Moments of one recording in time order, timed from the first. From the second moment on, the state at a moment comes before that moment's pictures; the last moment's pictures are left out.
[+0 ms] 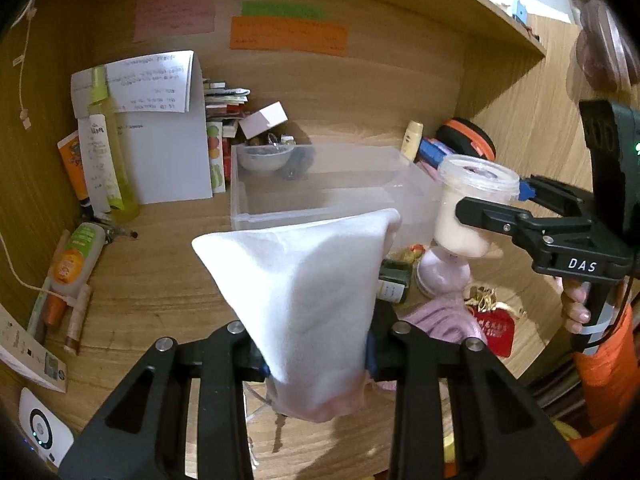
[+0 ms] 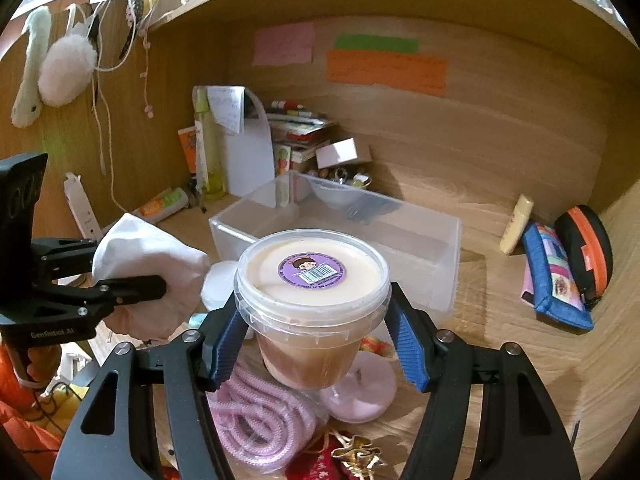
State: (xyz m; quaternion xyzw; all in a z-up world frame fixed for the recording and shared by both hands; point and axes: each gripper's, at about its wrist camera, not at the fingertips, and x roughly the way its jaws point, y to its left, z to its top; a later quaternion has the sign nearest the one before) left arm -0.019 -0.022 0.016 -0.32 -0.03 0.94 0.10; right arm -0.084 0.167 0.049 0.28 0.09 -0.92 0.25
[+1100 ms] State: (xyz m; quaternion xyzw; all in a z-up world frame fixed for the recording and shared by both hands) left arm -0.129 -0.030 0.052 -0.31 -0.04 0.95 0.08; right arm -0.175 0.186 0.041 0.31 0.04 -0.93 0.22
